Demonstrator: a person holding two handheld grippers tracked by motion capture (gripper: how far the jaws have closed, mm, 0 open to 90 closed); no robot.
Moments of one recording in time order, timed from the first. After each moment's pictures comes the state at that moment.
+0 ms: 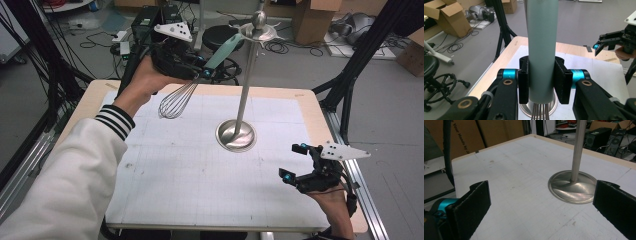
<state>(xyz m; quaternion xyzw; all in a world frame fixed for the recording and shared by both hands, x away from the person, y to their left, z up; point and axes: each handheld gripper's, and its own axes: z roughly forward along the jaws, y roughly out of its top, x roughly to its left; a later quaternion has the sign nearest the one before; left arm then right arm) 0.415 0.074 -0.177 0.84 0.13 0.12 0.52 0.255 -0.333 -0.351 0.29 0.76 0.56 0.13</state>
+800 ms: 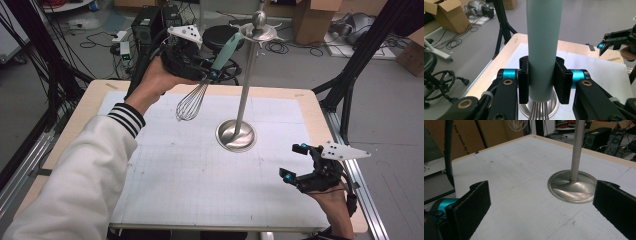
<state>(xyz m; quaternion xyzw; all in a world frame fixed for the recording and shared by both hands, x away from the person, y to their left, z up) 0.425 0.057 -0.185 0.84 0.14 0.12 0.51 0.255 -0.335 -0.353 0.29 0.76 0.56 0.13</state>
